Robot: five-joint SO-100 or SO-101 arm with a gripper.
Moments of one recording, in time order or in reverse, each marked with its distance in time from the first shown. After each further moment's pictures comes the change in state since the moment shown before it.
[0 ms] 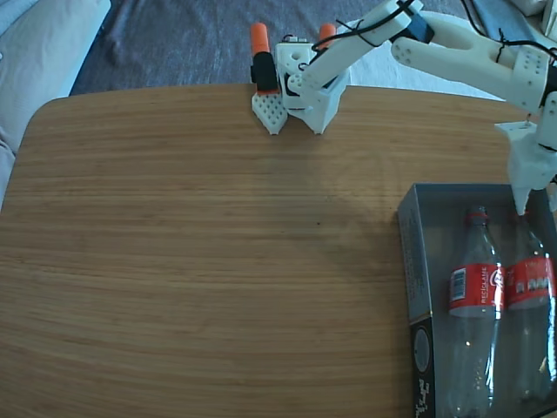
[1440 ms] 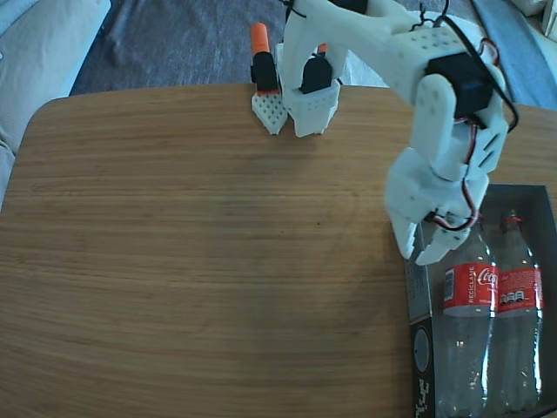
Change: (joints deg) arm 34.5 27.8 27.5 3.3 2.5
